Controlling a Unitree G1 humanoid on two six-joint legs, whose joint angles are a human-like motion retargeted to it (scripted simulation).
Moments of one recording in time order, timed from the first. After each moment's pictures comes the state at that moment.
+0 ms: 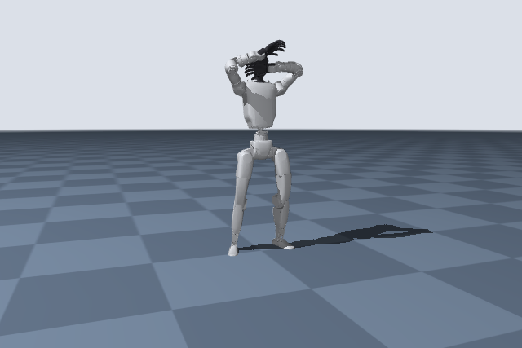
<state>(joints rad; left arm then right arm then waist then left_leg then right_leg) -2.07 0.87 -1.40 -0.33 0.41 -0.27 0.38 -2.07 -0.99 1.28 0.00 0.11 -0.31 -0.42 0.05 -0.05 -0.10 0.12 0.13 0.35 0.16 -0.29 -0.12 0.16 -0.19 -0.31 0.03 -0.29 0.14</state>
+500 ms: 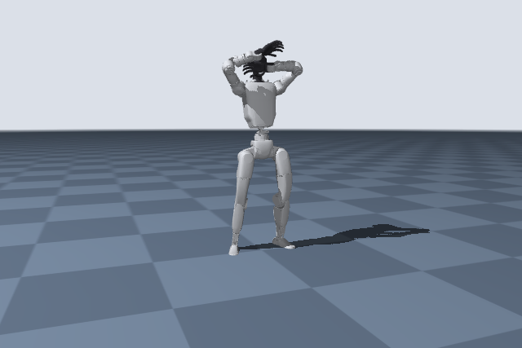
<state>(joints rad) -2.05 0.90 -1.40 -0.36 0.37 -0.26 0.60 -2.11 -1.02 1.37 -0.02 0.07 -0.31 -0.45 0.04 -0.02 -0.12 0.14 0.13 0.36 0.16 -0.30 -0.12 0.18 -0.19 -0.31 0.02 -0.29 0.14</state>
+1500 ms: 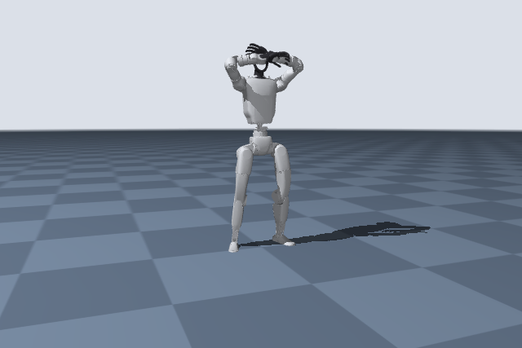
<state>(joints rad) -2.11 0.87 -1.32 -0.15 0.28 -0.19 0.58 -2.03 -1.01 1.40 -0.17 -0.08 -0.32 -0.28 0.03 -0.06 -0.06 0.10 0.13 0.34 0.15 -0.28 -0.11 0.15 -0.19 -0.32 0.01 -0.27 0.14</state>
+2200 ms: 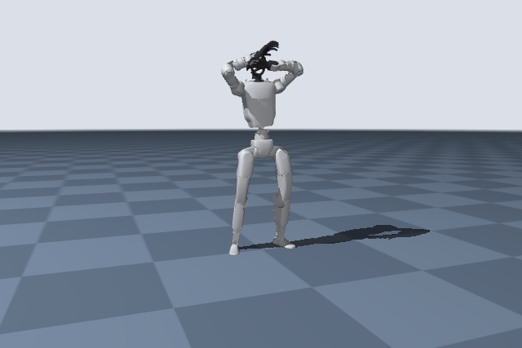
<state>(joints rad) -1.99 0.92 -1.40 -0.20 0.18 -0.25 0.39 -2.01 -1.01 1.22 -0.14 0.16 -0.31 -0.56 0.03 0.02 -0.07 0.11 0.13 0.36 0.16 -0.29 -0.11 0.15 -0.19 -0.30 0.02 -0.28 0.14</state>
